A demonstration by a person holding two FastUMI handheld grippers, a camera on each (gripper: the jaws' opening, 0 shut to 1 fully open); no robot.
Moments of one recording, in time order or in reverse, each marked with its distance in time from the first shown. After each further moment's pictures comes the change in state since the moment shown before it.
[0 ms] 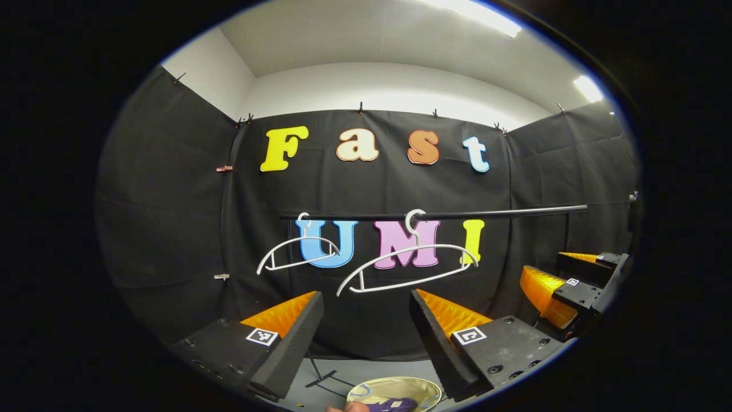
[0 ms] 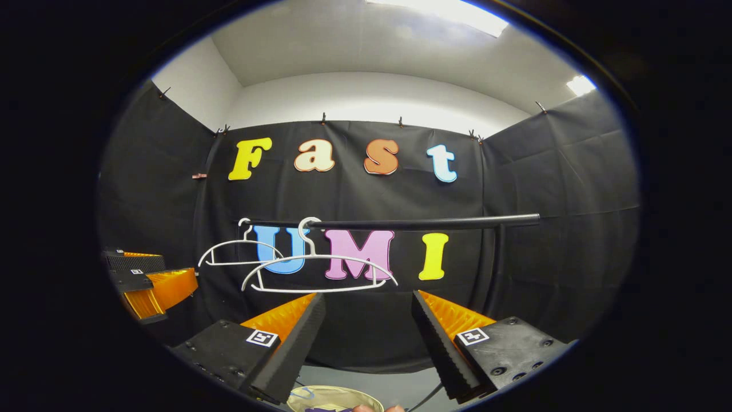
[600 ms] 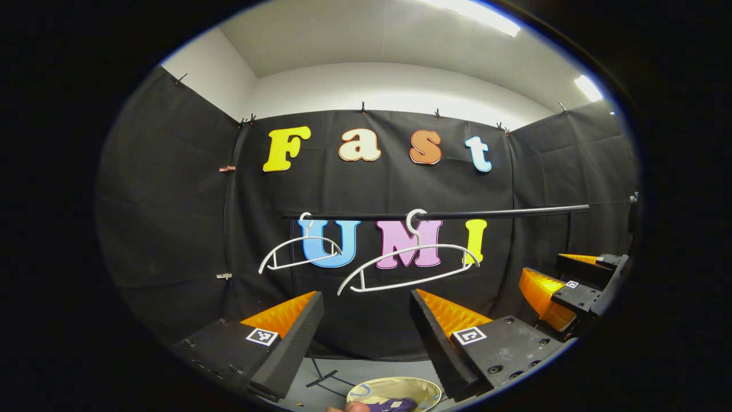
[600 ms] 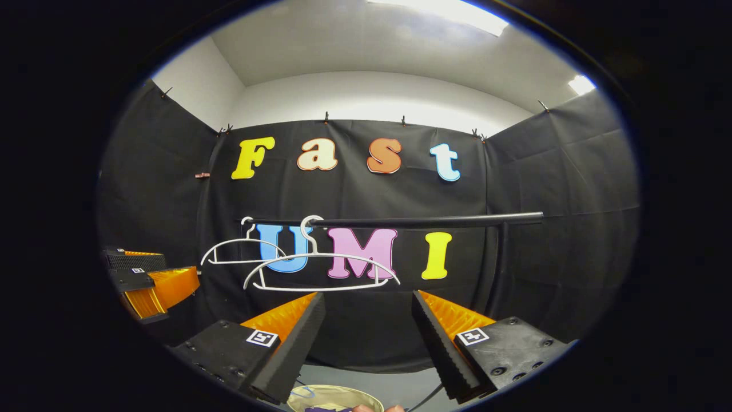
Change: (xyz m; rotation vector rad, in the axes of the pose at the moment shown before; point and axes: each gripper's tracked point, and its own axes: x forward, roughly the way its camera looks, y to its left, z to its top) left arm -0.001 -0.002 -0.001 0.003 0.002 0.013; right arm 0.001 -0.001 -0.002 0.002 0.003 0.013
